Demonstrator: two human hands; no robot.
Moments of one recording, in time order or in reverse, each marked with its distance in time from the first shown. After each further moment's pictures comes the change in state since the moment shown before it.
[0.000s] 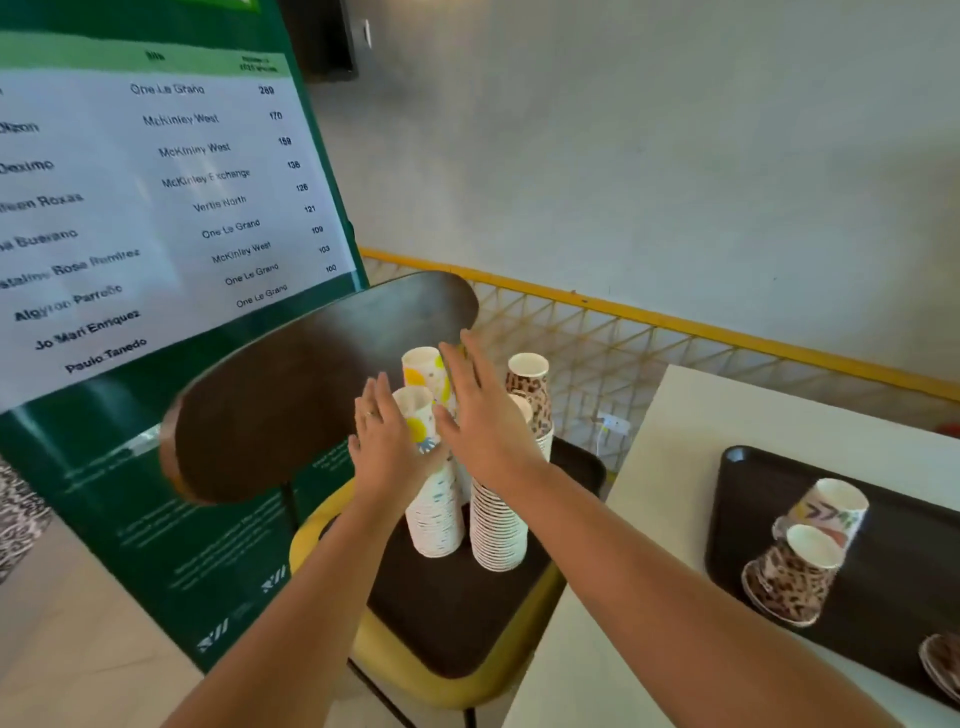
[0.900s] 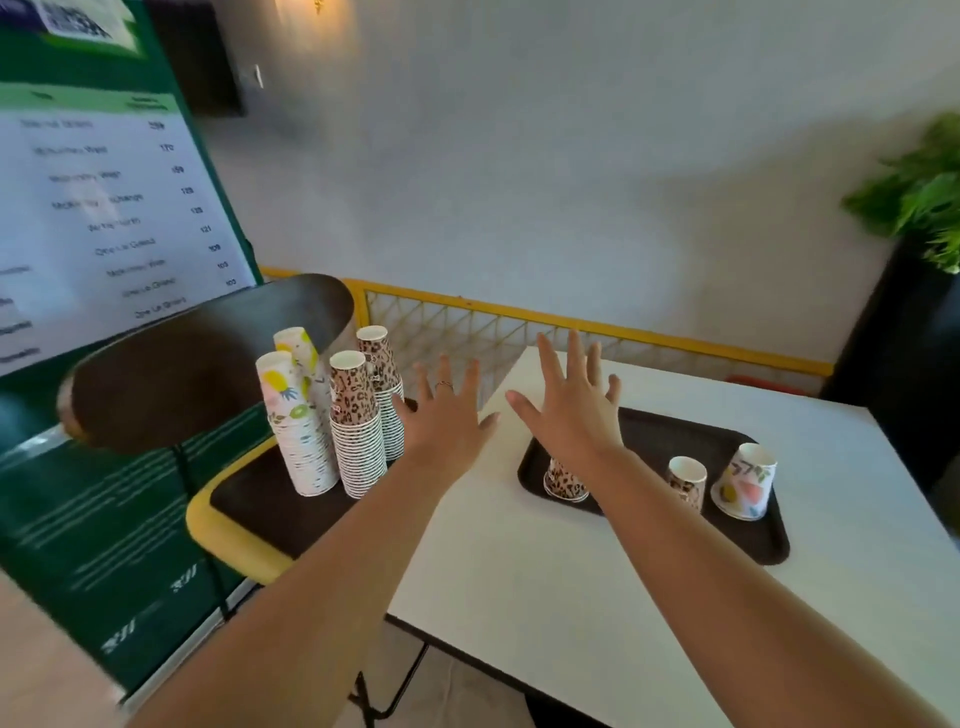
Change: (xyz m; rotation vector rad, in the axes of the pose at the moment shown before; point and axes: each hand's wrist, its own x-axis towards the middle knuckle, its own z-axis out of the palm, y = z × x) left_hand -0.208 0.207 0.031 0.448 -0.242 0.383; right_hand -0.236 0.076 -0.199 -0.429 0.041 0.468
